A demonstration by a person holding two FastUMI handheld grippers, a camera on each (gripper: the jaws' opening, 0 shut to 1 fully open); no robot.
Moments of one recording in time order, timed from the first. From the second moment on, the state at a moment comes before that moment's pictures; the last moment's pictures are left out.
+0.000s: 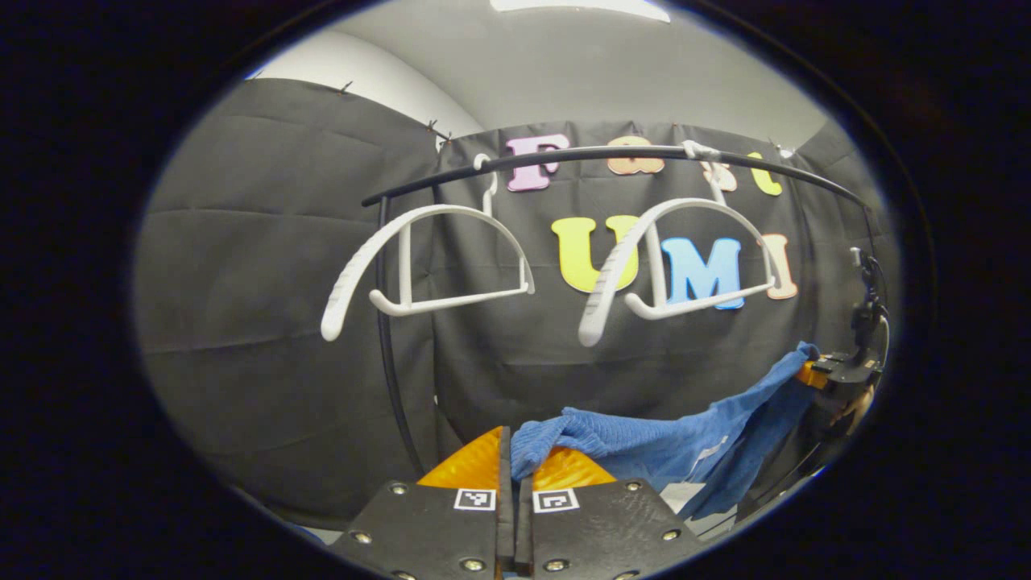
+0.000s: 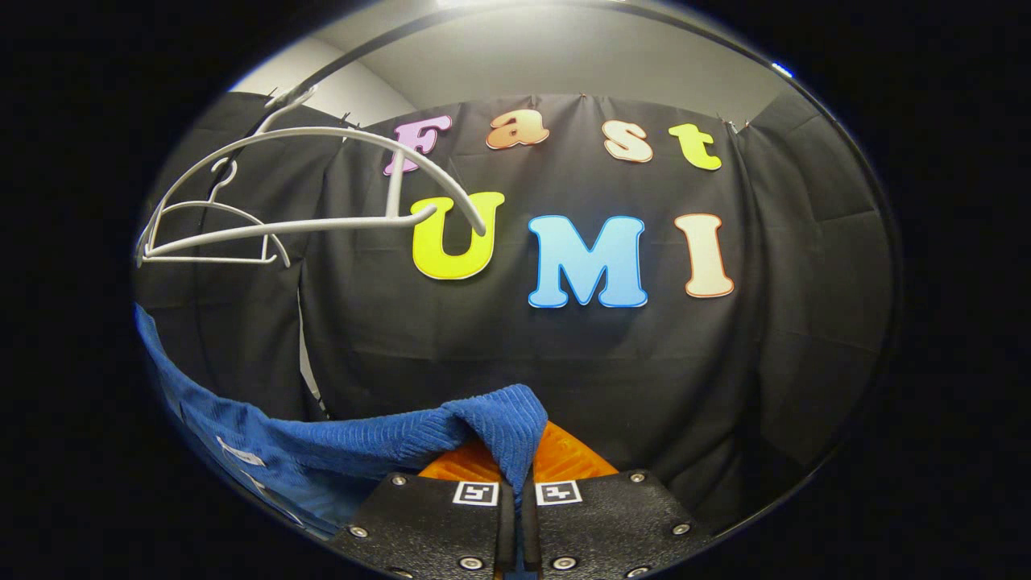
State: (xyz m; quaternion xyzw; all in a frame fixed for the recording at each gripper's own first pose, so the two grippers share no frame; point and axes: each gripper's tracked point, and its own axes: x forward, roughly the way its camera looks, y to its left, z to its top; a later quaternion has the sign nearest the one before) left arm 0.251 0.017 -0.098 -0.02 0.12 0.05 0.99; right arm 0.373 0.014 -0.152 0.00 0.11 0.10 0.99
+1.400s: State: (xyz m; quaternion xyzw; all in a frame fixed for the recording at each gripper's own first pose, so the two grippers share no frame) left arm 0.063 -0.120 -0.019 -0.10 0.05 -0.22 0.97; right arm 0.073 0.101 -0.058 0.05 0.08 0.15 0.98
